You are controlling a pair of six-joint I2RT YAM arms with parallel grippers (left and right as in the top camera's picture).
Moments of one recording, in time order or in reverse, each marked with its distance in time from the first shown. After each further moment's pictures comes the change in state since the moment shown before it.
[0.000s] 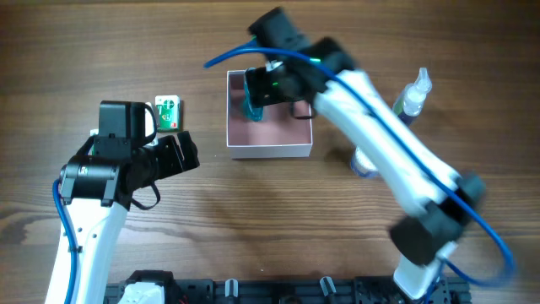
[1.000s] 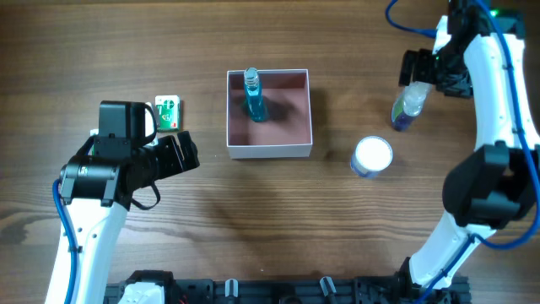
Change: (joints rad) left arm 0.000 0.000 0.000 0.000 0.000 0.000; right arm -0.743 0.131 -0.053 -0.175 -0.069 -0.261
